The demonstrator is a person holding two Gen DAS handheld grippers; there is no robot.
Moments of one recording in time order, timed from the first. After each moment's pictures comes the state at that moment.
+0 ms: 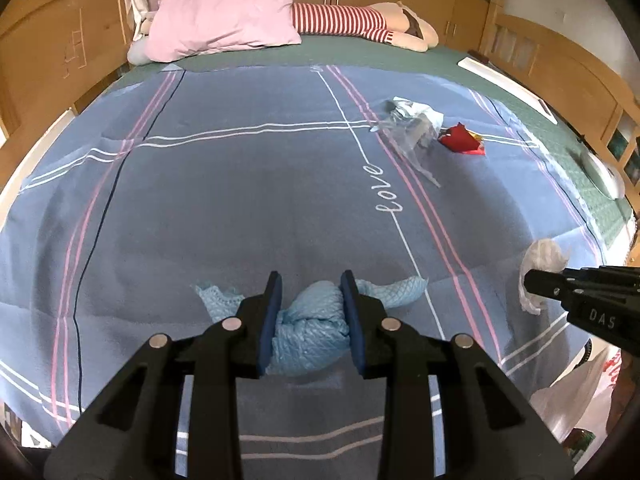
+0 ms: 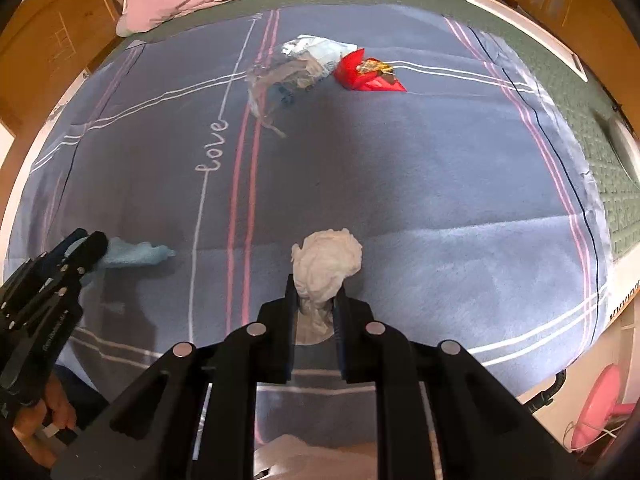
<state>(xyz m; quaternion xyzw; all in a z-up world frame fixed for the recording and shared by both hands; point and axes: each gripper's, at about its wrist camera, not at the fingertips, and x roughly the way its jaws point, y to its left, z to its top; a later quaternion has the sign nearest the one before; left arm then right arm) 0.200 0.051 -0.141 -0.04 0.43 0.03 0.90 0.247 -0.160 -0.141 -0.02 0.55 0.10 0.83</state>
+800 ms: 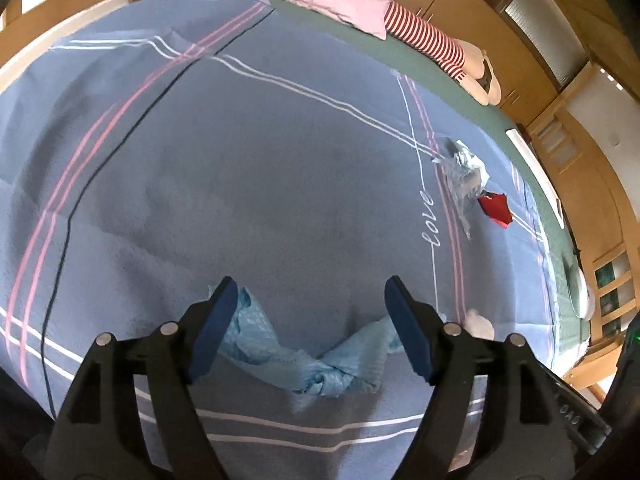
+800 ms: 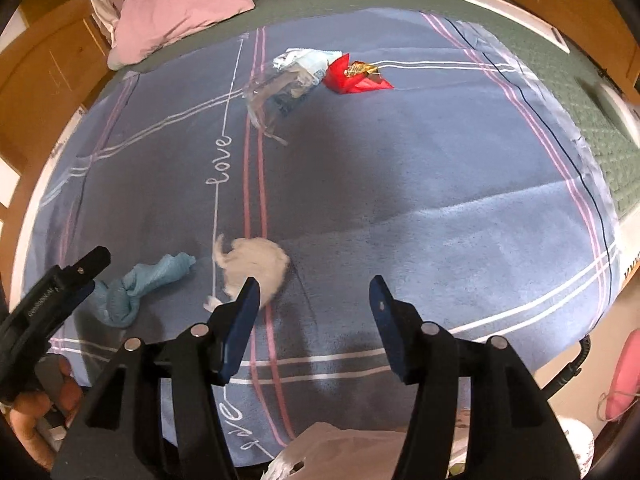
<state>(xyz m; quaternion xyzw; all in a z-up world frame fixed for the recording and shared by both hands) 0.193 0.118 -0.156 -0.26 0.45 0.08 0.85 0.232 -0.157 -0.139 0.03 0.53 0.08 0.84</state>
